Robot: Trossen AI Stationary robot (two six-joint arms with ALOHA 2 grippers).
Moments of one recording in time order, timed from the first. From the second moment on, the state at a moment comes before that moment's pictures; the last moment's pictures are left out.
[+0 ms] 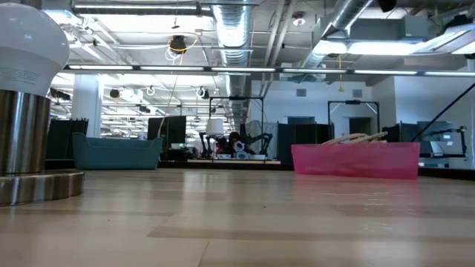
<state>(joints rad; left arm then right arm) -0.04 0.77 1.25 -0.50 -0.39 0.07 -0.53 0.72 1.14 -0.64 -0.28 0.13</state>
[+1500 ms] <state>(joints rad) -0.07 0.00 0.53 -0.27 -0.16 0.12 -0.53 0.27 0.77 -0.53 -0.29 0.20</state>
